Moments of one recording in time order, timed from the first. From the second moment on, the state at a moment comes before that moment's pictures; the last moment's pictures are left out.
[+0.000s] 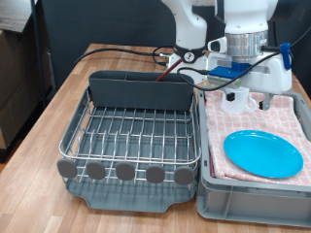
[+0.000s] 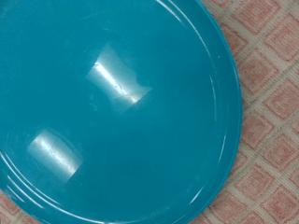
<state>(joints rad) 0.16 0.00 0.08 -2.48 0.21 2.71 1.65</state>
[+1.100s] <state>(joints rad) 0.16 0.09 0.10 -2.50 0.62 2.82 1.21</state>
